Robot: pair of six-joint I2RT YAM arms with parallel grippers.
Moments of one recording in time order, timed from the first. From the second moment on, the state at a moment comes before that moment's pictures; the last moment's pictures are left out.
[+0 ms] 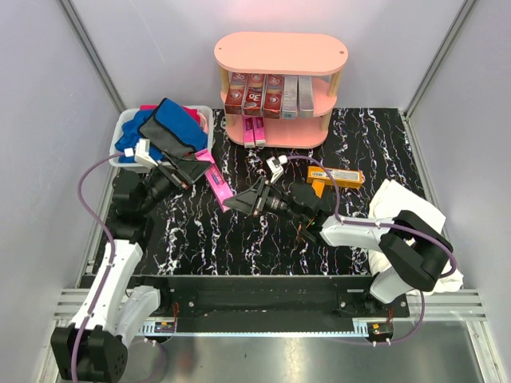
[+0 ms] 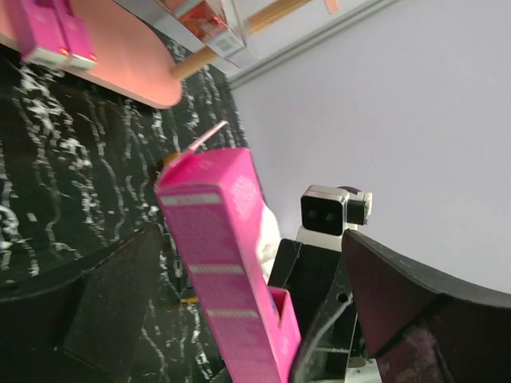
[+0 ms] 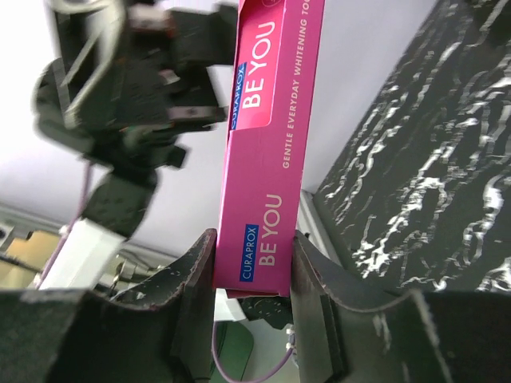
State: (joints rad) left arm -0.07 0.84 0.62 0.21 0.59 -1.03; right arm 0.89 1.54 0.72 0.97 -0.33 1.14
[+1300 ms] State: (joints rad) left arm -0.66 0.91 0.95 -0.54 -0.35 -0.50; right arm 0.46 1.73 0.58 0.91 -0.35 1.19
